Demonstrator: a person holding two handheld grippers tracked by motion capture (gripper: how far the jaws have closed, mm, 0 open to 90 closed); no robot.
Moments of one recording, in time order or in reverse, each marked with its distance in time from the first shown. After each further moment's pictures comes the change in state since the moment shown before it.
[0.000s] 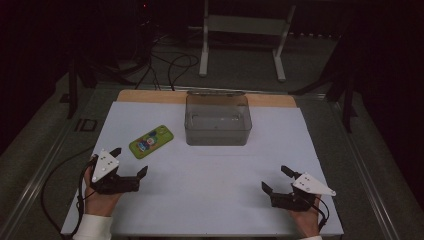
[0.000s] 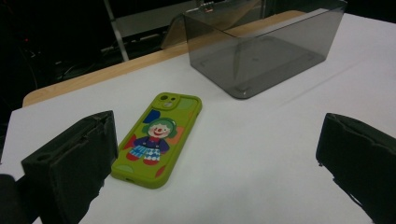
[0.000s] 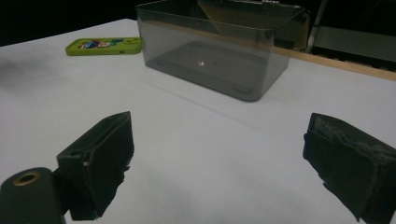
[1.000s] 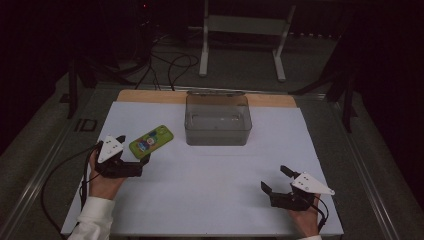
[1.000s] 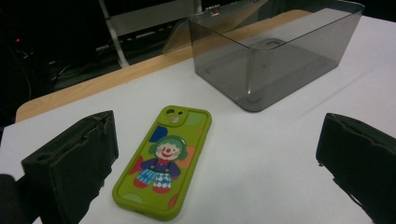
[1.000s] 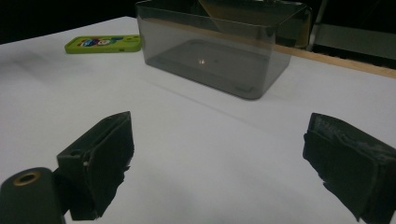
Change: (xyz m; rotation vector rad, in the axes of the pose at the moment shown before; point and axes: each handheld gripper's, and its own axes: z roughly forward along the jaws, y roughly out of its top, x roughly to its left) left arm 0.019 0.019 0.030 0.017 -0.017 0.015; right arm 0.000 -0.001 0.002 0.006 0.003 0.004
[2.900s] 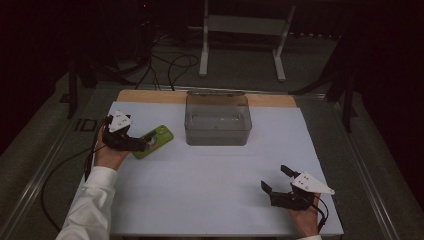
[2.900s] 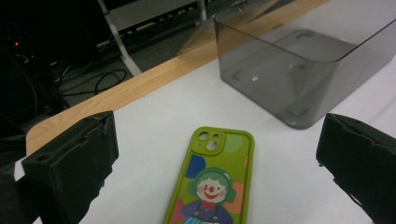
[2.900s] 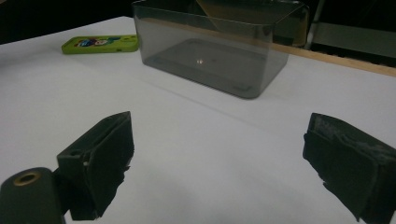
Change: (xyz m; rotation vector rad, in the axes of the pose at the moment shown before) left arm 0.042 0.030 0.052 0.069 -0.001 0.073; right arm -0.001 0.000 0.001 0.006 -0.007 0.005
